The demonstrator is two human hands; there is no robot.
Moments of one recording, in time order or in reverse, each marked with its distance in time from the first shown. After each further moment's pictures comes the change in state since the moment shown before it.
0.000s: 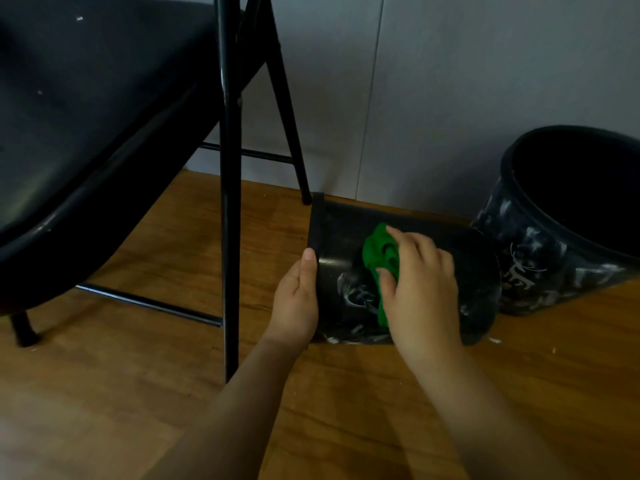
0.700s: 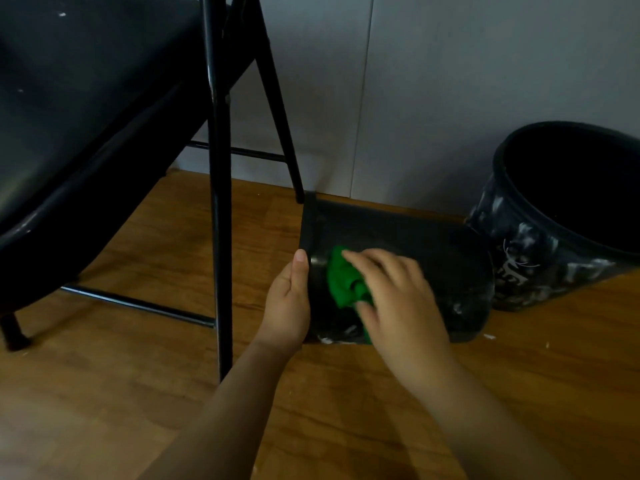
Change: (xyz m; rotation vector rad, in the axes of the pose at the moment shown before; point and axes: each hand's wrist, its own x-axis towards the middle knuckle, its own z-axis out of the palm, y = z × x) left_hand -0.001 0.000 0.000 -0.028 -0.007 -0.019; right_hand -0.017 0.003 -0.003 -0.012 -0.197 -0.254
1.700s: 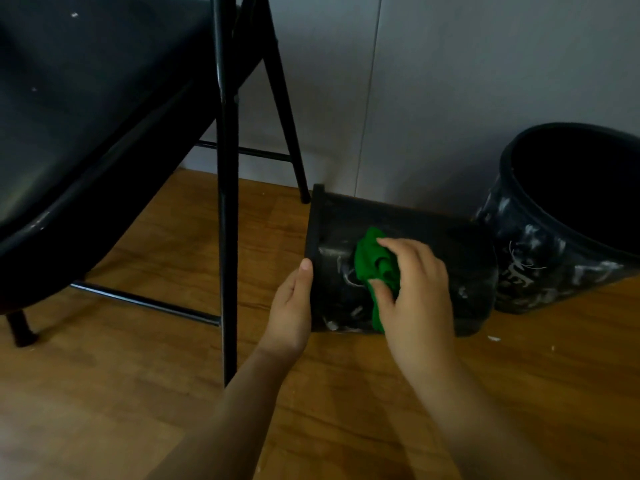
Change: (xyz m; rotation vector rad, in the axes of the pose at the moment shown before) left_hand -0.007 -0.006 -0.003 -0.072 -0.053 -0.032; right_hand 0.007 0.001 0.008 0.219 0.304 0.164
